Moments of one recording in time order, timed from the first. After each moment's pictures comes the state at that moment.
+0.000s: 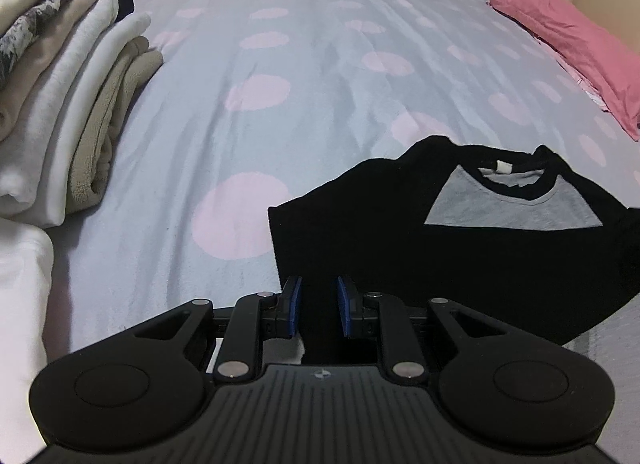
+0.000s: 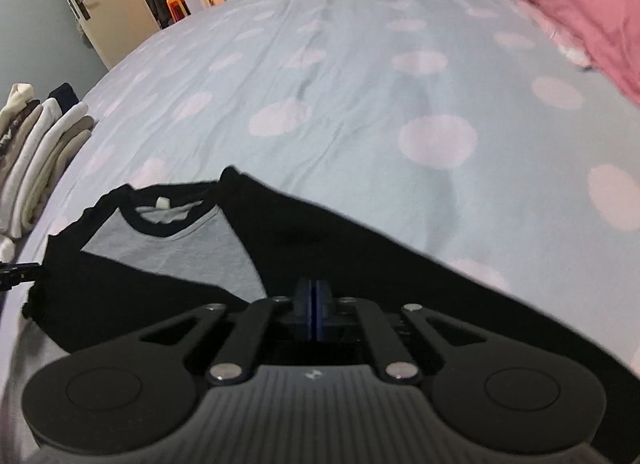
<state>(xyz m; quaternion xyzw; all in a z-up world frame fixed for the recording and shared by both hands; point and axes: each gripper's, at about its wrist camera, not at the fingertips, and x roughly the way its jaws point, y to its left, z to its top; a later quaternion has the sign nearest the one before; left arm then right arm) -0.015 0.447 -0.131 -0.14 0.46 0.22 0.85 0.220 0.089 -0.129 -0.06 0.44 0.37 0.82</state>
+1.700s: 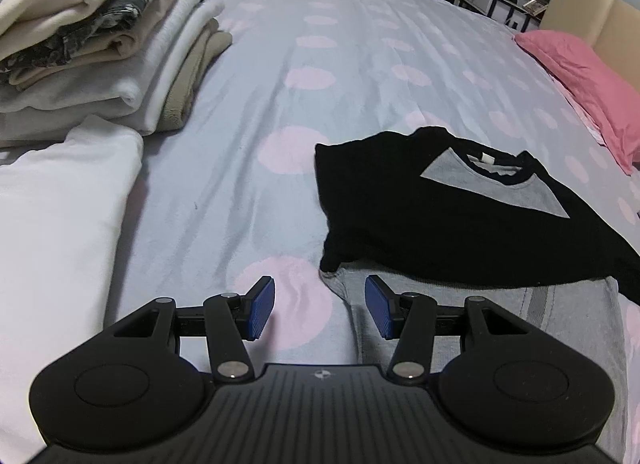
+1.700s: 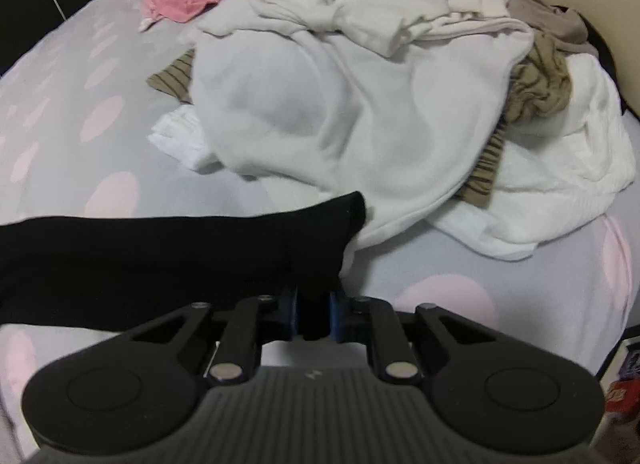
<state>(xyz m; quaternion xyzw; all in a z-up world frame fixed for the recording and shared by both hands) -0.110 0.408 -0.094 -0.20 0.42 0.26 0.84 0.219 -0.277 -0.125 0.04 0.52 0.05 0.85</state>
